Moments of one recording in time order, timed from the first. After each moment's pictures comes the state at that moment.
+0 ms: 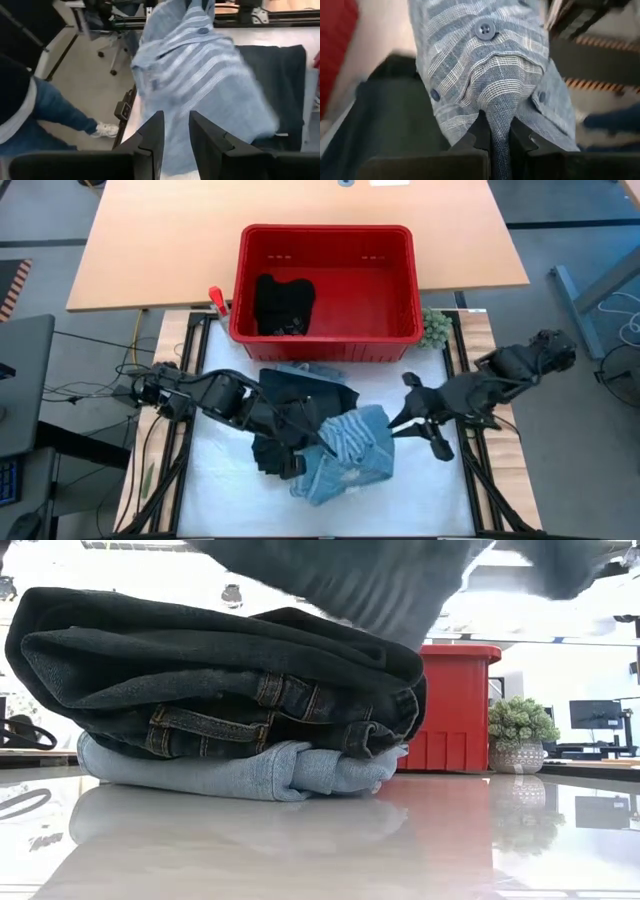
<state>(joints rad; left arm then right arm) -0.37 1.90 2.35 -1.31 -0.17 -0.49 0.50 1.26 1.61 -0.94 0.12 0.32</state>
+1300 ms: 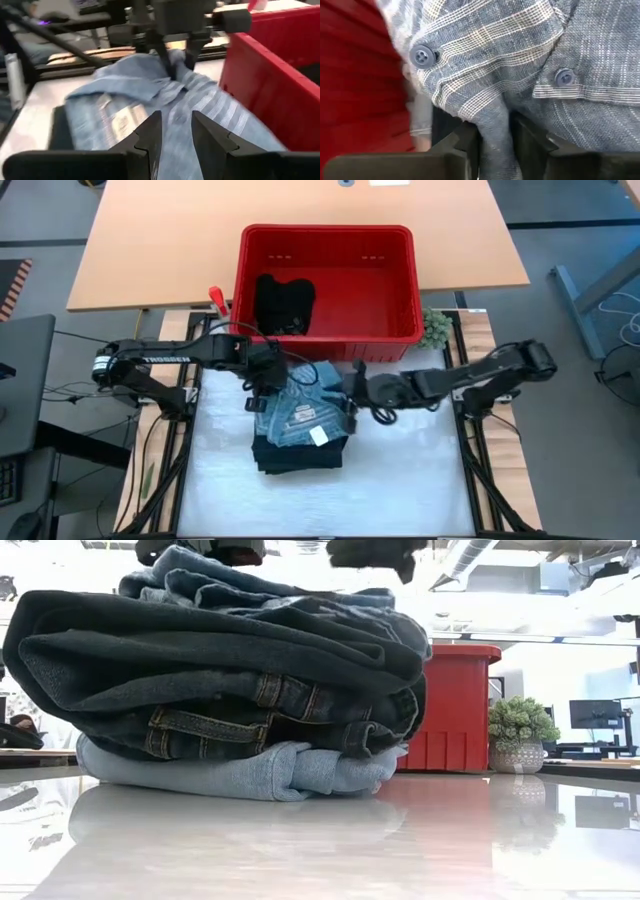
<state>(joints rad) 0.11 1.40 1.27 -0.97 0.01 0.30 0.19 1.45 1.10 -0.01 0.37 0.17</state>
